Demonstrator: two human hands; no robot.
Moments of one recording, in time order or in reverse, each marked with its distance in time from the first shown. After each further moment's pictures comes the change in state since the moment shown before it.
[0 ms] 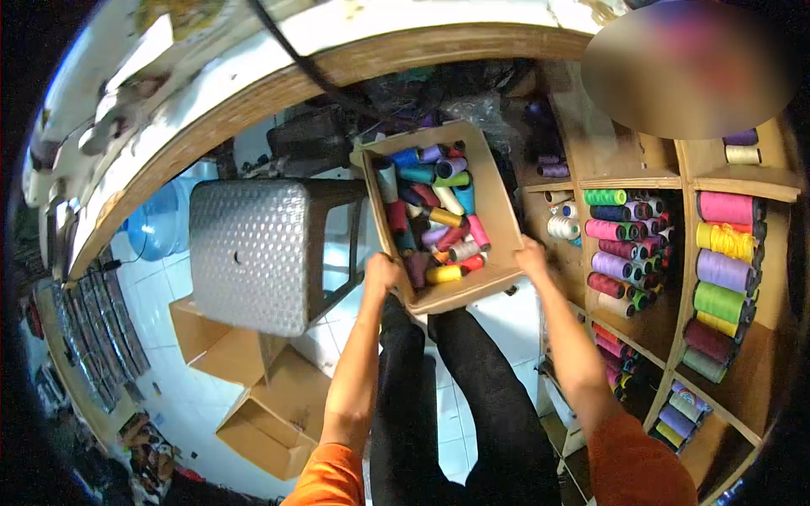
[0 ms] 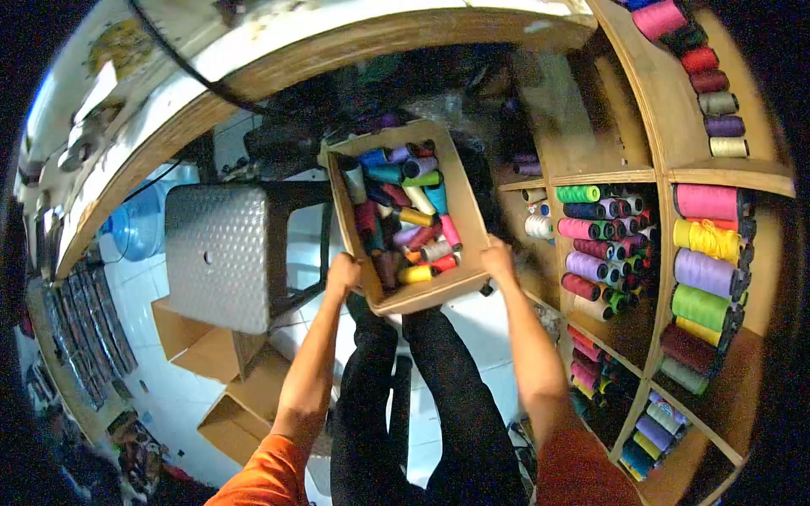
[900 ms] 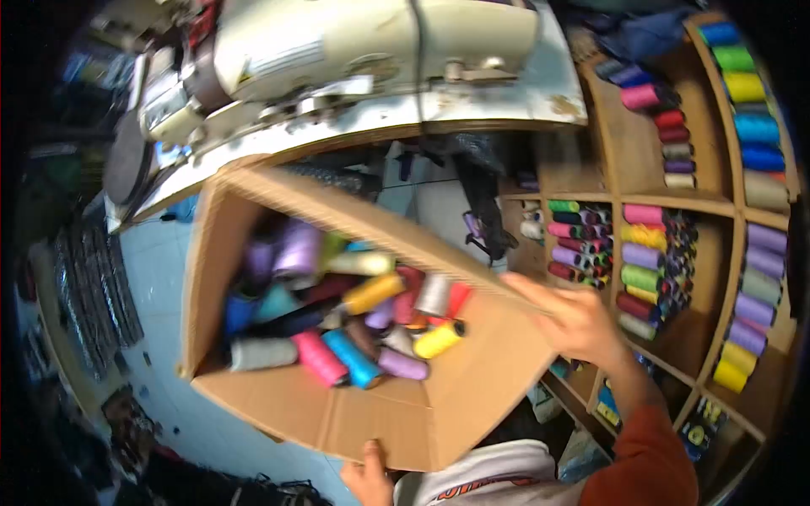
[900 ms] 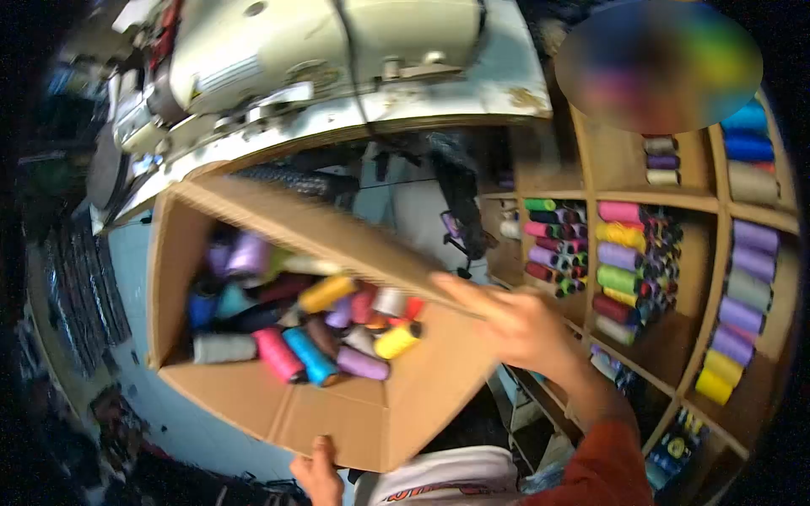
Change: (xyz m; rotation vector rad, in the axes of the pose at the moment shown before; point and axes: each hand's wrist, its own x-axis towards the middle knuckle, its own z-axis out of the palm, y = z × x) left_hand -0.508 0.141 -0.269 -0.842 0.346 -0.586; right_hand -0.280 -0.368 -0.265 -0.274 -0.373 -0.845
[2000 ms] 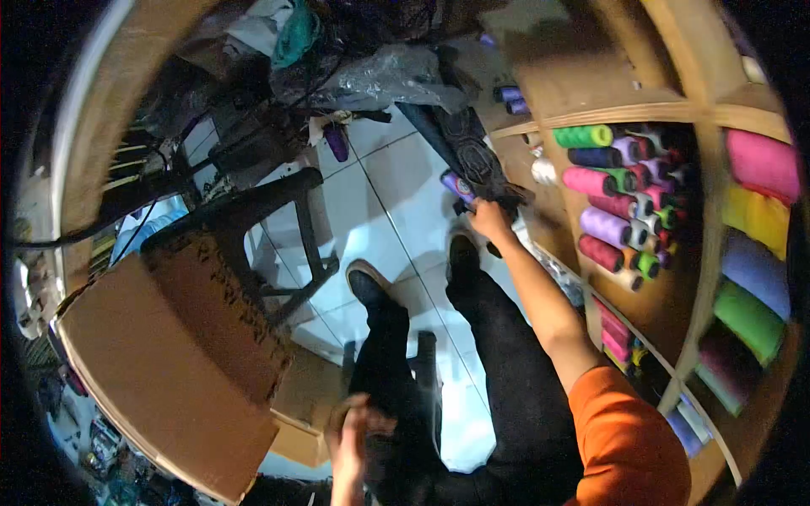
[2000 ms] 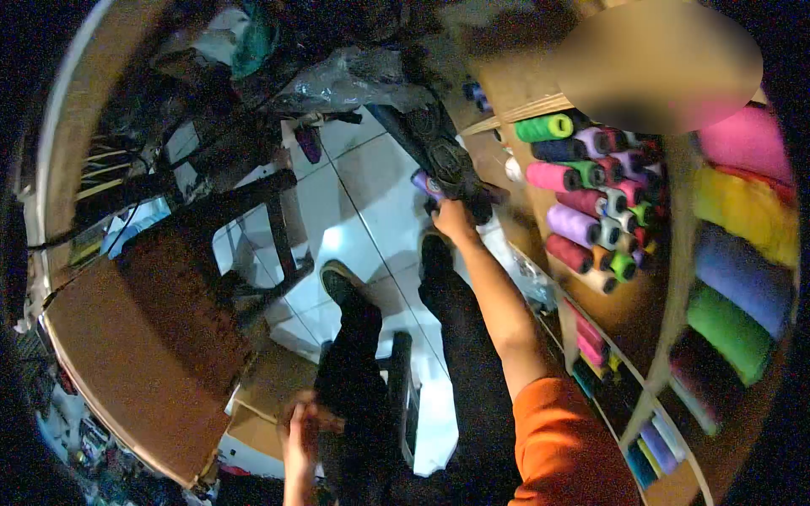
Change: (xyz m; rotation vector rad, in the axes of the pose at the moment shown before) left_hand 0.169 -0.078 0.233 0.120 -0.366 -0.008; right_hand 0.036 0.535 0.407 0.204 0.174 0.857
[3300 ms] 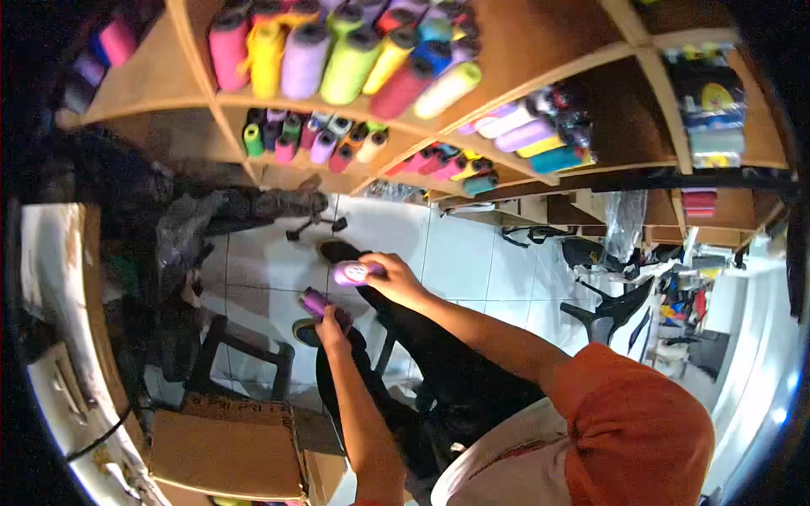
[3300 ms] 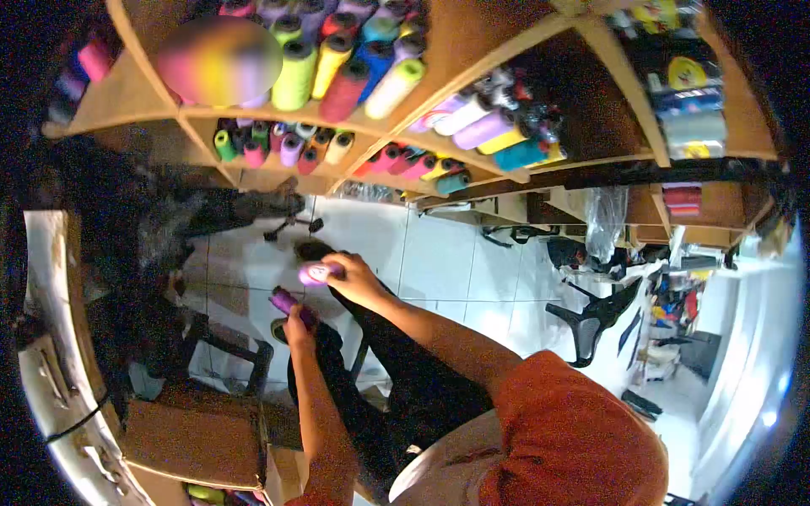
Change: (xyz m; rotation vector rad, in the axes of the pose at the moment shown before) left_hand 0.148 -0.100 0.086 0.283 -0.515 -0.194; right_hand -0.372 -0.096 -0.062 0.705 0.819 0.204
